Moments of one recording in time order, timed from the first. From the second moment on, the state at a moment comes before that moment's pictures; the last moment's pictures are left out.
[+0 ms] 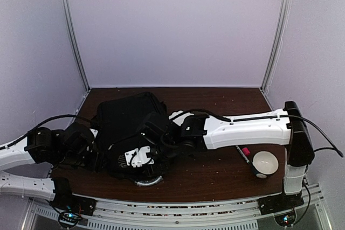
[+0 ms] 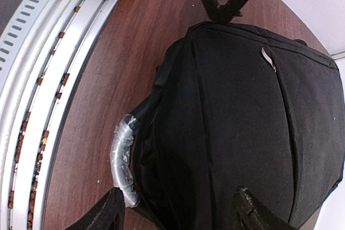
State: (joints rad) left arm -1.01 0.76 0.68 -0.96 -0.29 -0.68; right arm 1.29 1.96 1.65 -0.57 -0.01 -0.69
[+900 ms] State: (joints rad) left arm -1.06 0.73 0.54 -0.82 -0.31 -0.76; right arm 1.14 2.20 1.89 -0.51 -0.22 -0.44
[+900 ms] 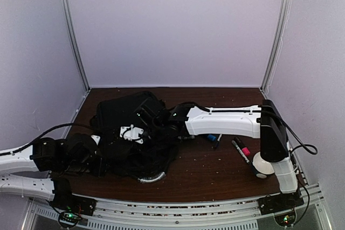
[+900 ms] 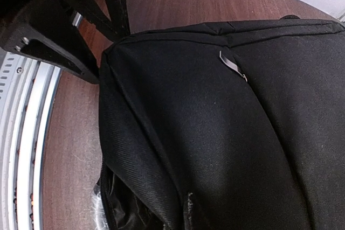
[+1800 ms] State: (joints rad) left arm -1.06 0.79 0.40 -0.56 -0.43 -0.64; right arm 1.12 2.20 1.91 -0.51 -0.32 -0.36
